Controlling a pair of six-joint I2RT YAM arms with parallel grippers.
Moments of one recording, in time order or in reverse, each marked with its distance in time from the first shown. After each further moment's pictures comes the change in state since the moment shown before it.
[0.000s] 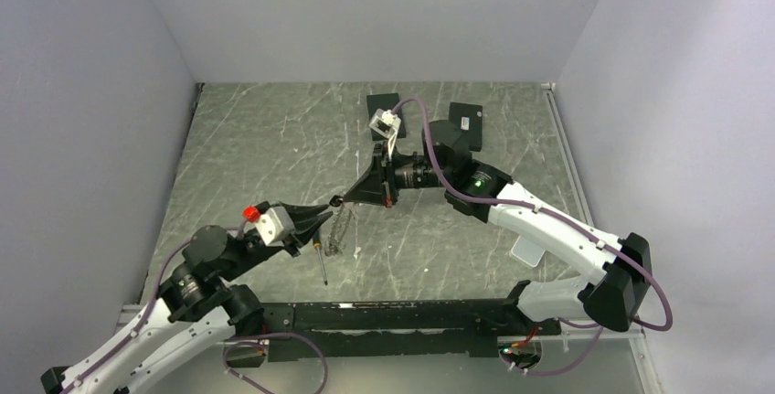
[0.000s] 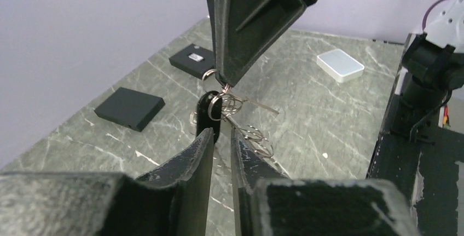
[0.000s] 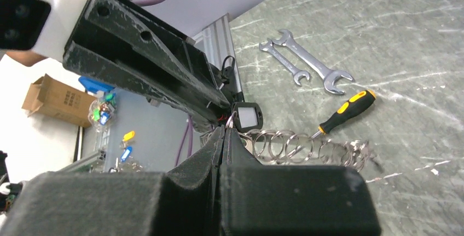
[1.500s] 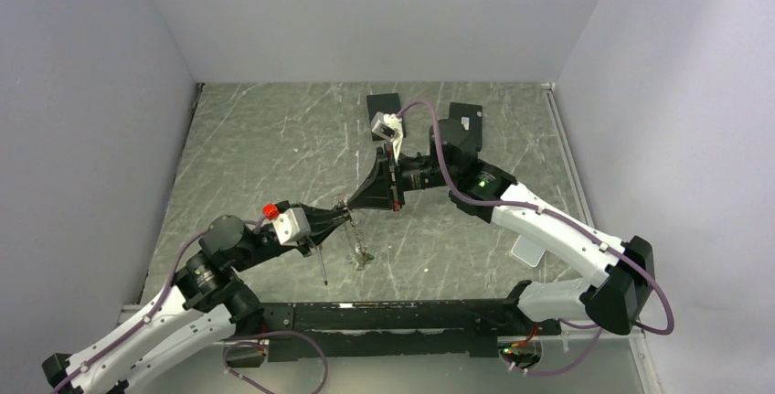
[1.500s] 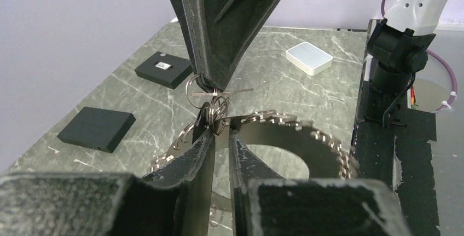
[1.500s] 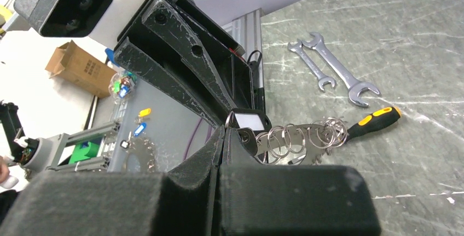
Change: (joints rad) left arm 0.000 0.094 -0.012 0.109 0.140 0.003; right arm -0.024 -0.019 -0.018 0.060 -0.188 -0.045
